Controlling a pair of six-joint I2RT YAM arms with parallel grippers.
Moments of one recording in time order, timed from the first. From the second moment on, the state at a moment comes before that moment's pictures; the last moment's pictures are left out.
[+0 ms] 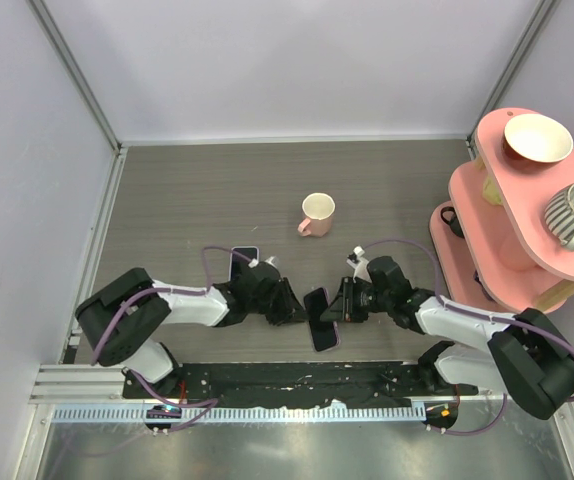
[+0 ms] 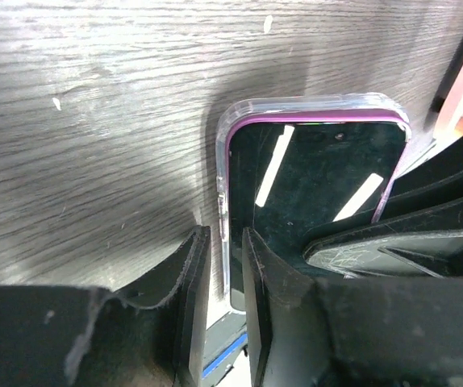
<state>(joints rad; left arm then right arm) -0.92 1.56 0.51 0.29 0.20 -1.25 0.61 1.16 0.30 0.14 -0.53 0.78</state>
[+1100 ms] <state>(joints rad) -0.80 0.98 0.60 0.12 0.55 -0.92 0.60 0.84 0.34 0.69 -0.66 1.09</state>
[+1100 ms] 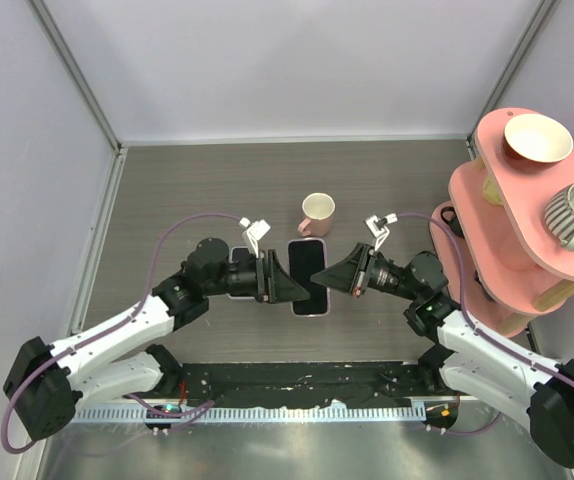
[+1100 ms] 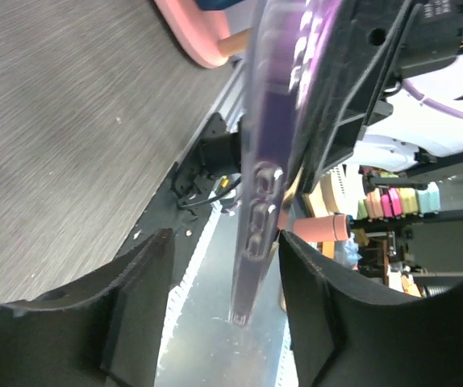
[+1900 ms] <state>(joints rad) -0.80 1.00 0.50 0.35 0.57 -0.98 0.60 0.78 0.21 0.73 -0.78 1.14</state>
